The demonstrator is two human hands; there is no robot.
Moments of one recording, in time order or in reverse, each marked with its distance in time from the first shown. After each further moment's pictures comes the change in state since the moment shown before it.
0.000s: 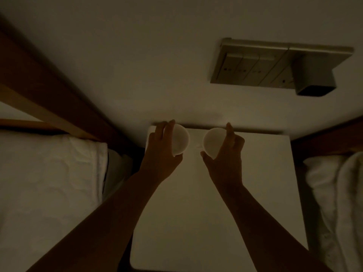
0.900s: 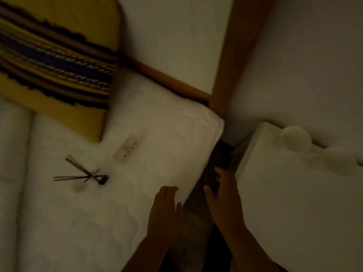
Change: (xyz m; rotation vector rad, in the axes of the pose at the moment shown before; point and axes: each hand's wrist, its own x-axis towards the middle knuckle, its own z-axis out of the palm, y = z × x) left_hand -0.320 -0.108 -0.106 -0.152 0.075 -0.774; right_hand -0.239 -0.151 0.070 0.141 -0.650 -0.241
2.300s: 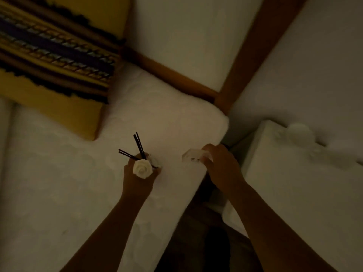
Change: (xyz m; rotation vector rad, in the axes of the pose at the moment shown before) left_hand 0.086 -0.052 -0.060 -0.628 0.222 0.021; right_hand 0.073 -0.046 0.009 -0.422 -0.125 -0.105
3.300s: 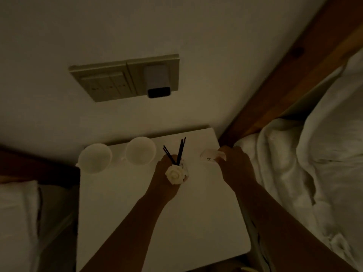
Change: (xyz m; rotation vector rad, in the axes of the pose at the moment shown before) left_hand -0.161 0.144 0.478 0.405 -0.966 0.410; right_hand -0.176 0.429 -0.189 0.037 0.365 0.777
